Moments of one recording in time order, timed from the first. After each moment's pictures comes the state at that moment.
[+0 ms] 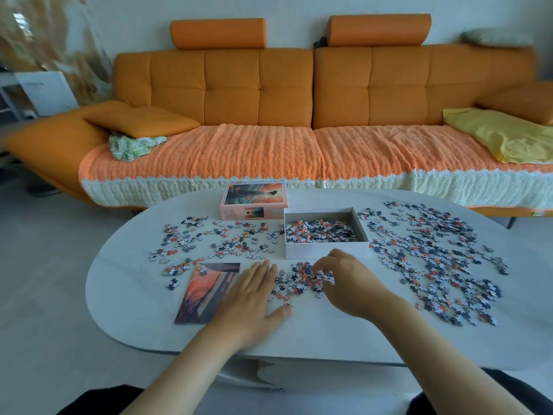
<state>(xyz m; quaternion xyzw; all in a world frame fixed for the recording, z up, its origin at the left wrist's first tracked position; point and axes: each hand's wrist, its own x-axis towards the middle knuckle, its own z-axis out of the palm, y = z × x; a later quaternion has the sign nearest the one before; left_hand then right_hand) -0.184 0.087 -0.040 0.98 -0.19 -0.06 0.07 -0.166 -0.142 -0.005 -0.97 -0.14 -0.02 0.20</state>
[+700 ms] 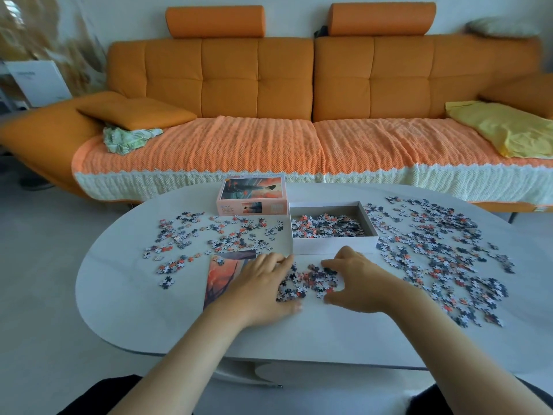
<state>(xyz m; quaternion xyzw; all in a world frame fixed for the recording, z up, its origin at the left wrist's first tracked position) -0.153 0.069 -0.023 0.96 -0.27 -0.03 0.08 -0.161 -0.159 0.008 -0.98 -0.13 0.12 0.11</state>
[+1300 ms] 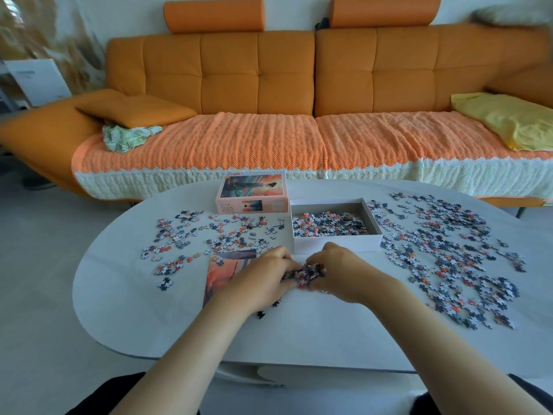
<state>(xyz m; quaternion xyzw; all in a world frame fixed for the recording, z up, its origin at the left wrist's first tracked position) -0.136 0.058 -0.011 0.94 -0.26 -0.05 0.20 -0.144 -0.127 0.009 -0.97 -0.13 0.11 0.18</state>
